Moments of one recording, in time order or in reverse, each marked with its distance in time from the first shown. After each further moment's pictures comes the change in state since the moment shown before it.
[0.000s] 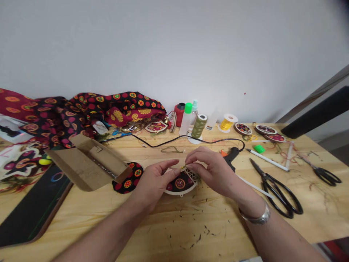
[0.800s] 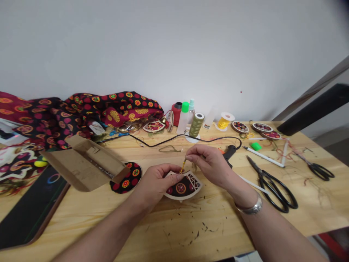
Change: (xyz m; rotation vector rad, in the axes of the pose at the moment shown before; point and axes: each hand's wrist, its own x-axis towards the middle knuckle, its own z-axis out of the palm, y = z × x) left_hand -0.002 -0.004 0.000 0.085 -0.153 -0.031; right_hand 0.005 0.010 0.004 0.125 0.085 0.166
